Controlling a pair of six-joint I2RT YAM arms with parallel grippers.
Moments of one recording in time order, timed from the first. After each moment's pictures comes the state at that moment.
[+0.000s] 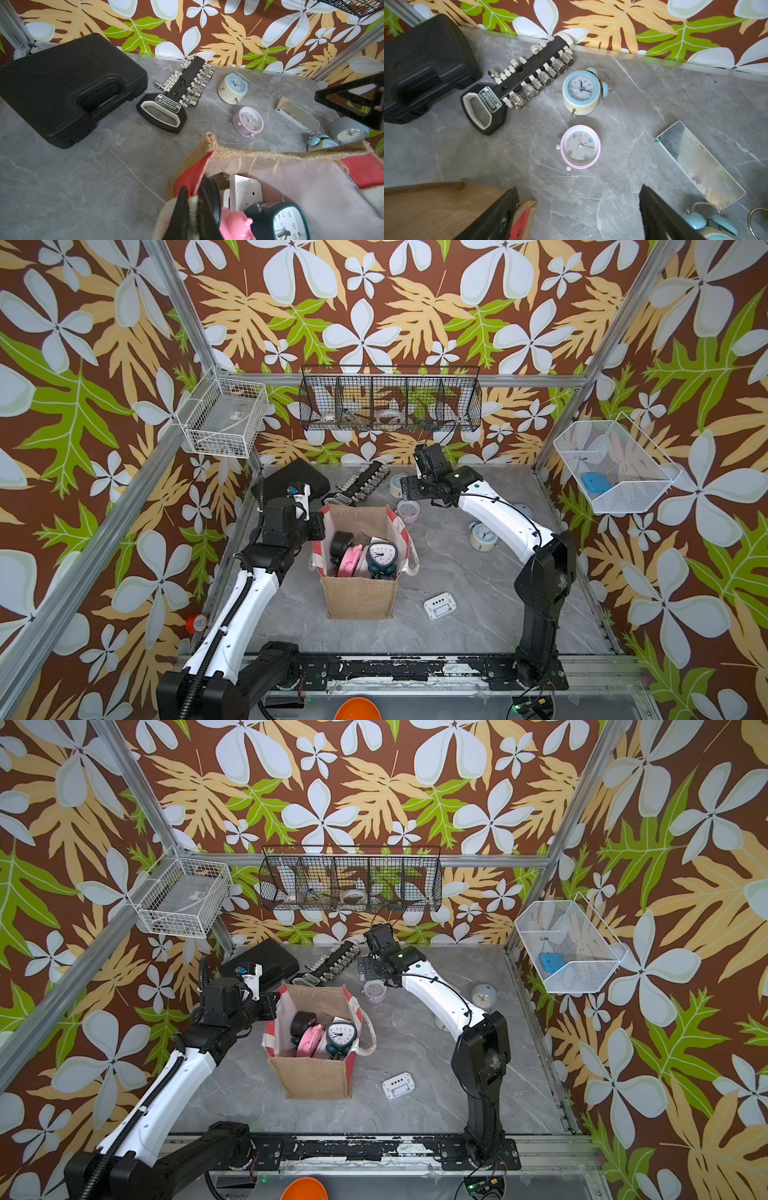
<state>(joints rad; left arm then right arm) -0.11 1.05 0.88 -0.35 0.16 -0.22 0.57 1.97 1.89 -0.76 0.19 0.27</state>
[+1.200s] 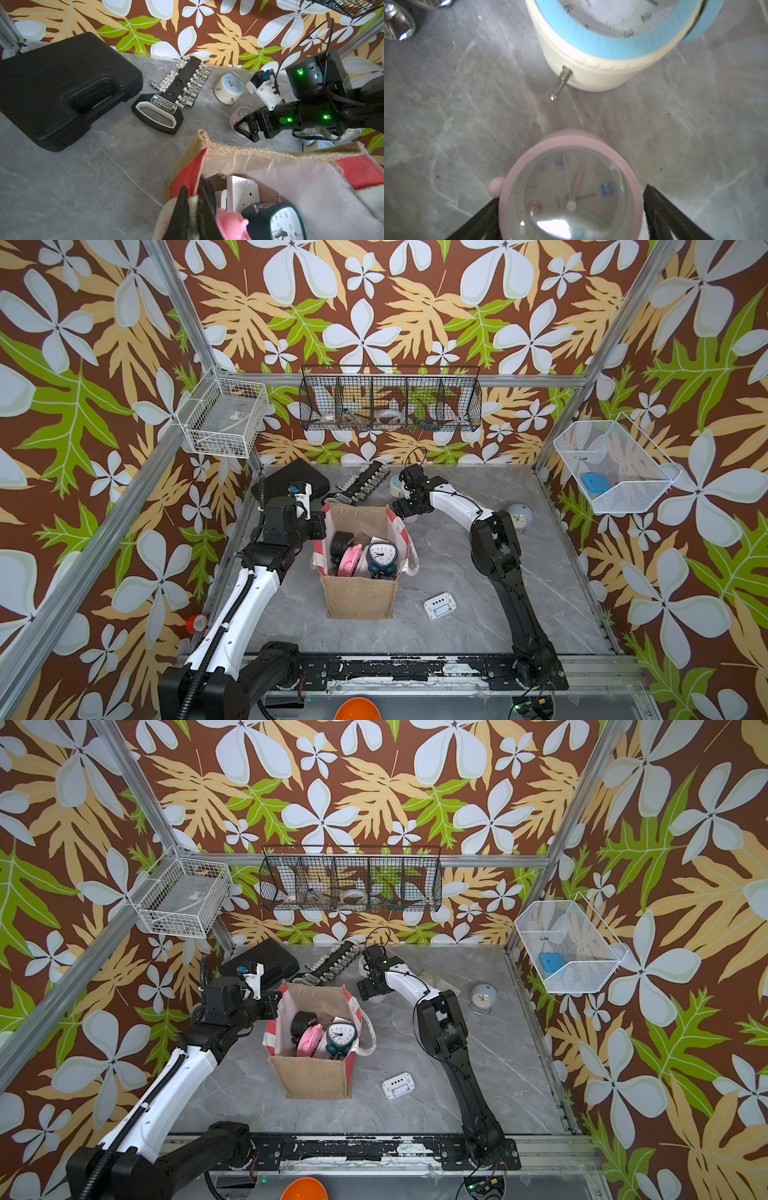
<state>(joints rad) -0.11 1.07 0.88 -0.33 0.19 -0.22 0.50 2.47 2.15 -0.80 0.07 0.10</state>
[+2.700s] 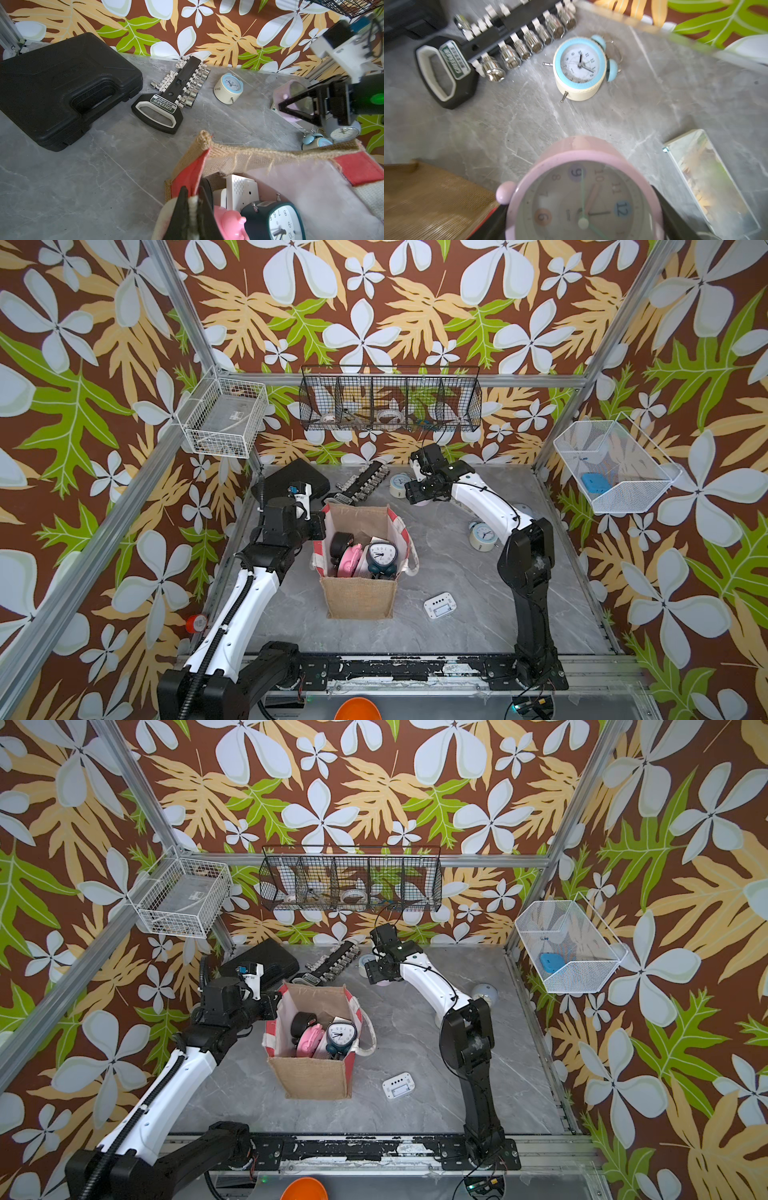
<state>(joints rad) -0.11 1.06 0.88 -0.33 0.18 -0.22 0.49 2.11 2.04 -0.88 0.08 0.11</state>
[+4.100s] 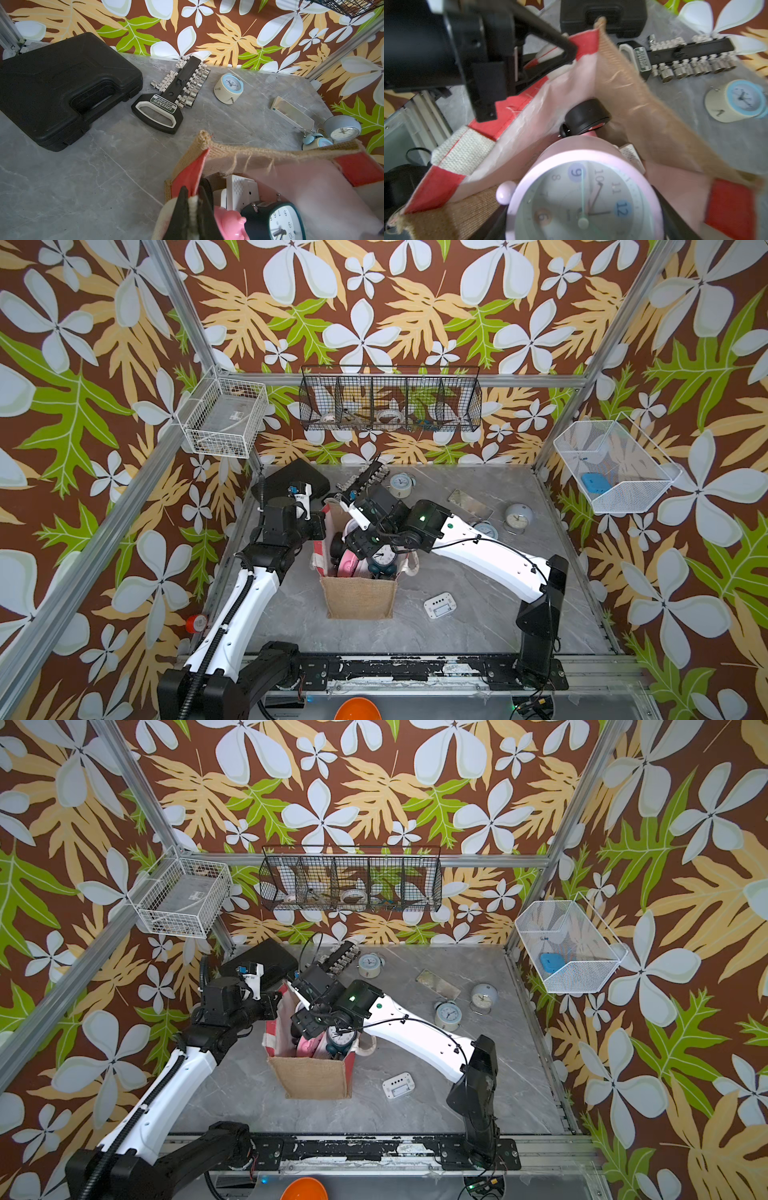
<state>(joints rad) -0.11 1.06 0.88 -0.33 0.18 -0.22 1.05 1.90 1.98 -0.93 0.07 0.19</state>
